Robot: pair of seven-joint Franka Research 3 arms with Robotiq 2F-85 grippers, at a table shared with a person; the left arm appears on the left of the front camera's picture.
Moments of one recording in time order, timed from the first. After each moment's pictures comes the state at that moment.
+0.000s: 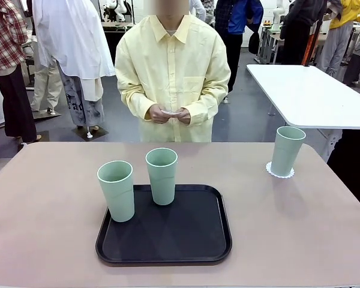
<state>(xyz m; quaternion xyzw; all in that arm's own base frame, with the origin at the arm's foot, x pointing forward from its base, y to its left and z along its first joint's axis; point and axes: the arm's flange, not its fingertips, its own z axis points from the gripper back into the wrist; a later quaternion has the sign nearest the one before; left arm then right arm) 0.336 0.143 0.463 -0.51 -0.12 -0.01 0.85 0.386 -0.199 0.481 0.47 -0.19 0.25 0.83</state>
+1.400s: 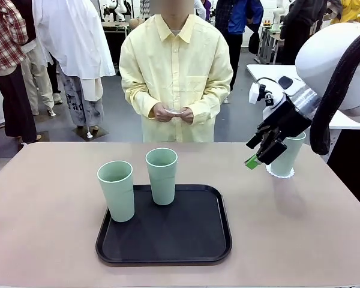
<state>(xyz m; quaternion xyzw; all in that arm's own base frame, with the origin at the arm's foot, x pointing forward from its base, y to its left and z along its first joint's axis) 0.336 0.143 0.463 -0.51 -0.12 -0.01 0.85 0.390 0.129 0.467 0.17 -0.22 0.59 0.75</state>
